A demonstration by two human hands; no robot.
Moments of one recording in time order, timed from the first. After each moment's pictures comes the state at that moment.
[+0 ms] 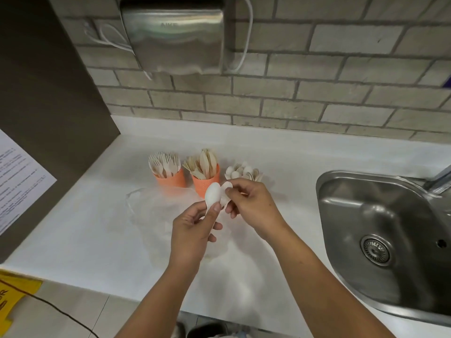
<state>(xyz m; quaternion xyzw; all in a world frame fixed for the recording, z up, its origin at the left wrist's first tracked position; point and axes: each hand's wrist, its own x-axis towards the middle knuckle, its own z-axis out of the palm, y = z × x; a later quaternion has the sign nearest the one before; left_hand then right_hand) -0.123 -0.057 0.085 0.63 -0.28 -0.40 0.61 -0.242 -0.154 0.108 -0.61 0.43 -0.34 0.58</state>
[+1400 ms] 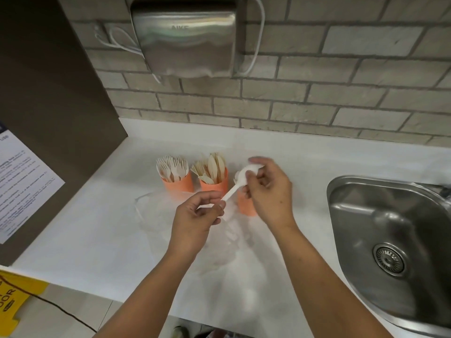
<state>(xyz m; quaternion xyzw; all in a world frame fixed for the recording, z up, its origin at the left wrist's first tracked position) -0.089 -0.084 0.087 0.61 -0.32 -0.40 0.60 -0.228 -0.176 0.117 -0.59 0.45 -0.51 0.44</state>
